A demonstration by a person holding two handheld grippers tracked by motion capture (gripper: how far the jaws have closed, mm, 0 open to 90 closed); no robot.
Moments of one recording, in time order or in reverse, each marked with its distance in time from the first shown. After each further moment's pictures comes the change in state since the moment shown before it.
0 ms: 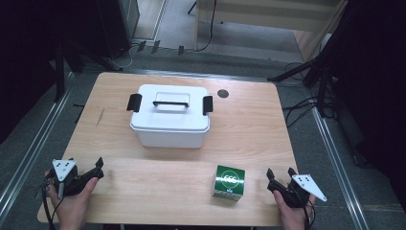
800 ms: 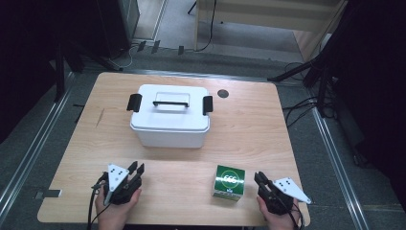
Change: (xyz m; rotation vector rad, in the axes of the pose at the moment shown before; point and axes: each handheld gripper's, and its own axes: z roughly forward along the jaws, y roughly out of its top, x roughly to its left) left arm -0.127 -0.006 -0.030 0.036 -0.334 0.156; right arm 0.059 0.002 -0.019 0.075 0.169 -0.096
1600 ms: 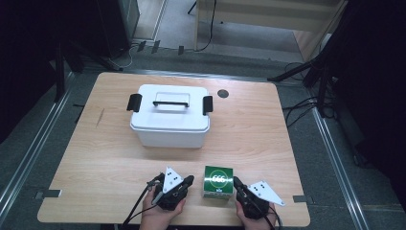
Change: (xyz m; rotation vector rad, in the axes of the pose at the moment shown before) left arm -0.101 0.008 0.031 0.127 -0.341 0.091; right arm 0.059 -0.008 0.015 0.014 0.101 -0.008
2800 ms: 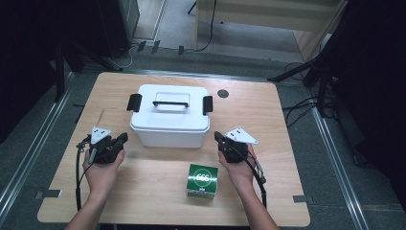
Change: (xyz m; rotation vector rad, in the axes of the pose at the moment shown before) left arm 0.192 0.037 -0.051 -0.088 0.359 -0.199; right arm -0.005 0.099 0.115 -0.012 0.070 -0.134
